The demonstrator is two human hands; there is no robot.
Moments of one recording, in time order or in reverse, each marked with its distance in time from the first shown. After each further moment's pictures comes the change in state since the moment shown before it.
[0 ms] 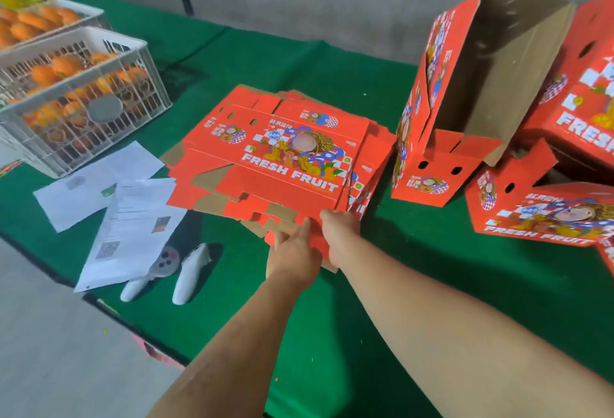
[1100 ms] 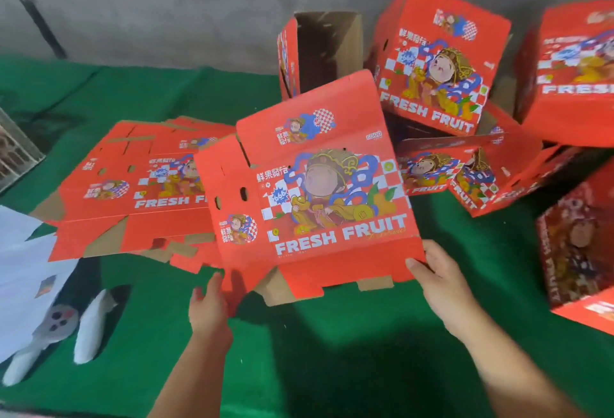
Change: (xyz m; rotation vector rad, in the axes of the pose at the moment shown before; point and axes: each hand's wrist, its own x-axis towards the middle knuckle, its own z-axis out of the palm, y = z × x) left_hand -0.059 0.012 0.059 -1.080 0.277 -0.673; right_hand -0.092 0.110 -0.344 -0.080 0.163 -0.467
